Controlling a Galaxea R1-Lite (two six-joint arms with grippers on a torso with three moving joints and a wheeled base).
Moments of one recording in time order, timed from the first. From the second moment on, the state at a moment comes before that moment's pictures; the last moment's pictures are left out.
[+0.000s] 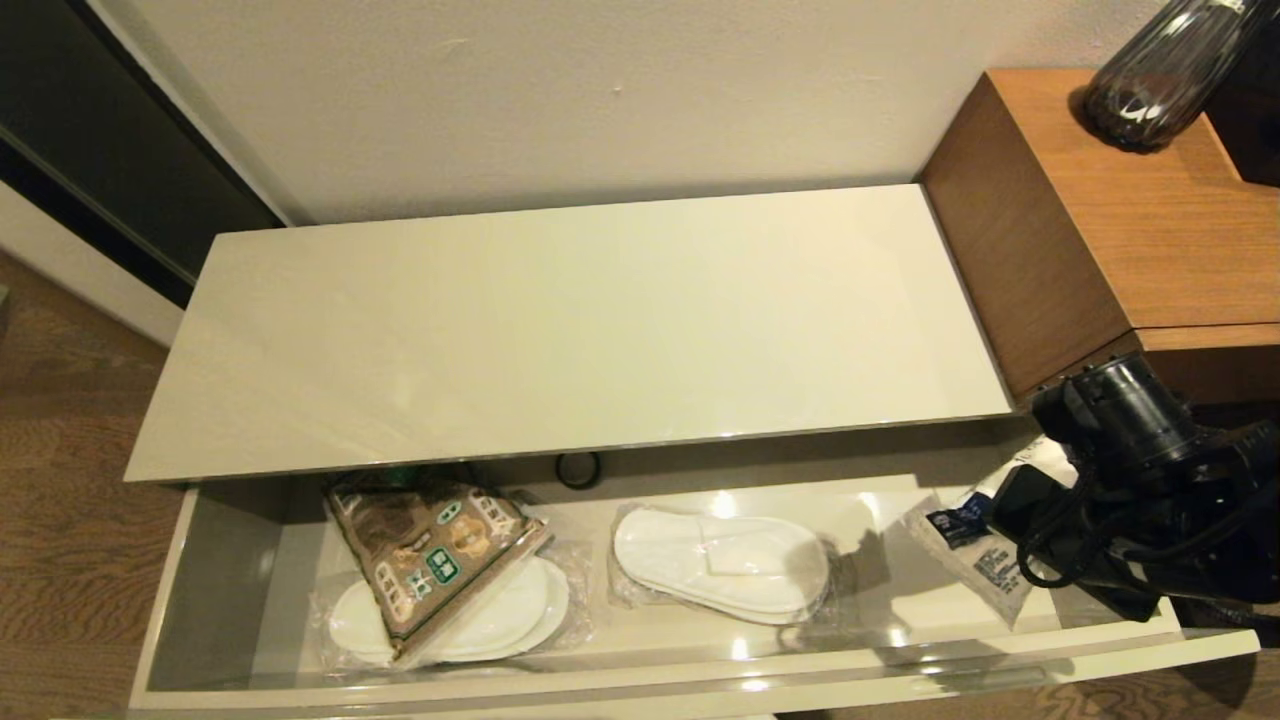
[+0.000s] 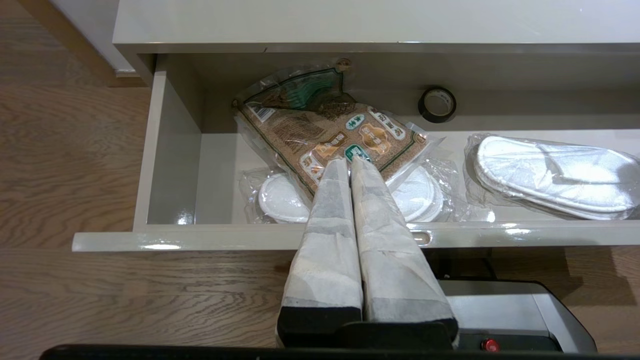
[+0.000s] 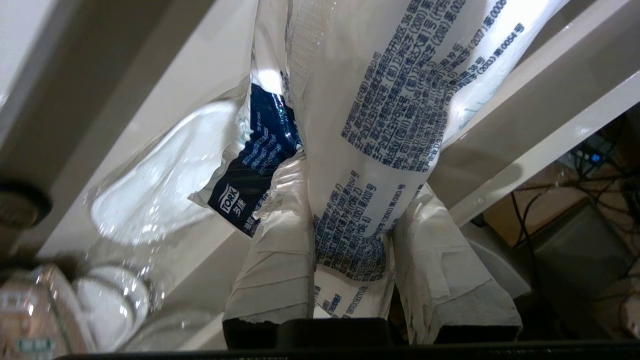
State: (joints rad) left arm 0.00 0.00 0.00 -0.01 0.00 -0.04; right arm 0.41 1.57 -0.80 0.21 -0.43 1.03
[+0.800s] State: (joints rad) left arm 0.00 0.00 0.00 -0.01 0.00 -0.04; right arm 0.35 1.97 -0.78 -0.27 -0.42 0.90
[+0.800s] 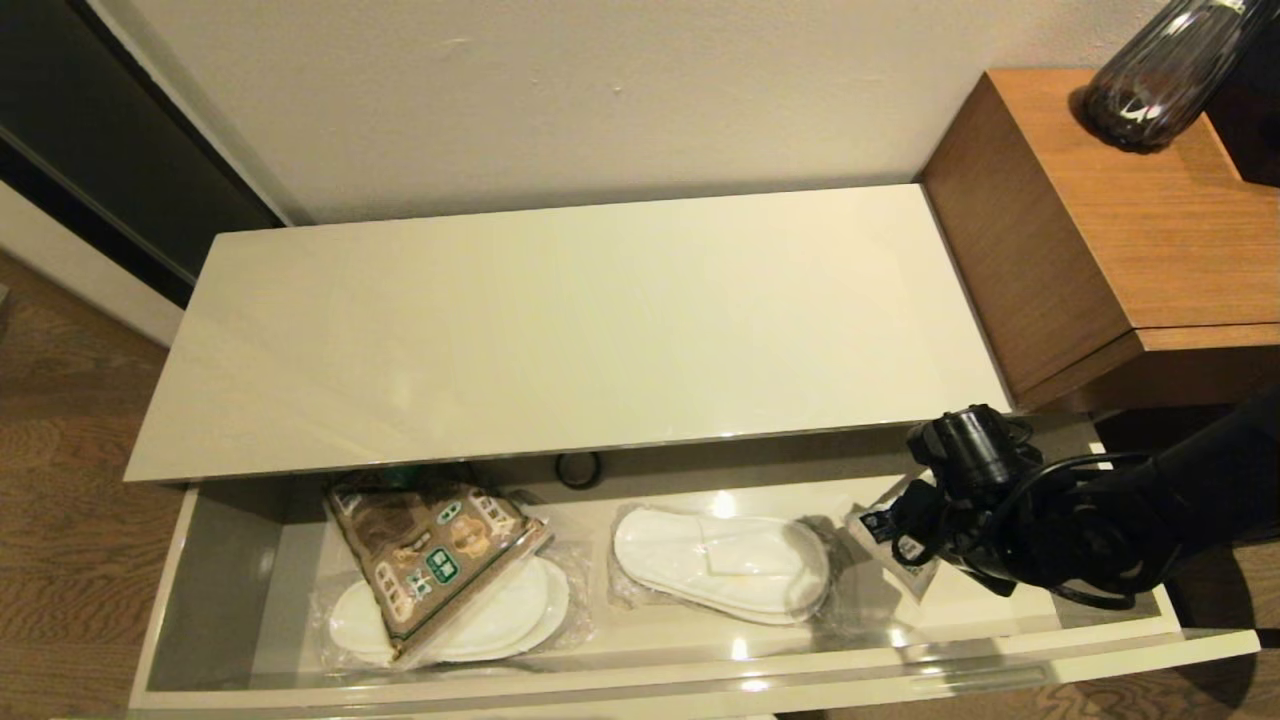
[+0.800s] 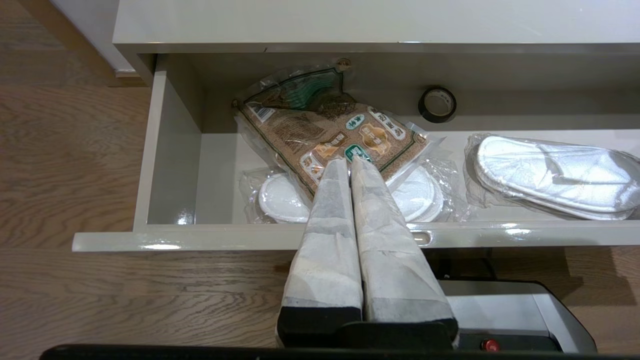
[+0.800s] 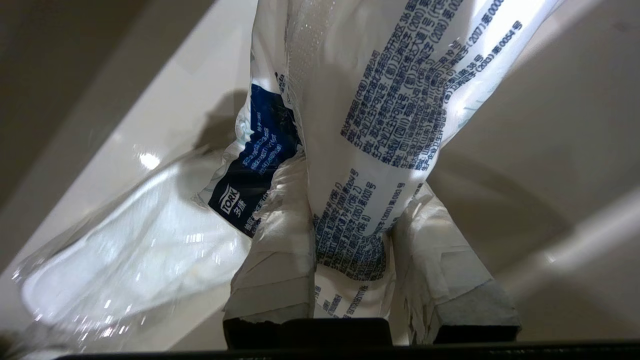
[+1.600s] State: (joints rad) left arm 0.00 0.00 0.00 -0.01 0.00 -0.04; right arm 0.34 2.27 -0.81 -0.53 -0.43 0.77
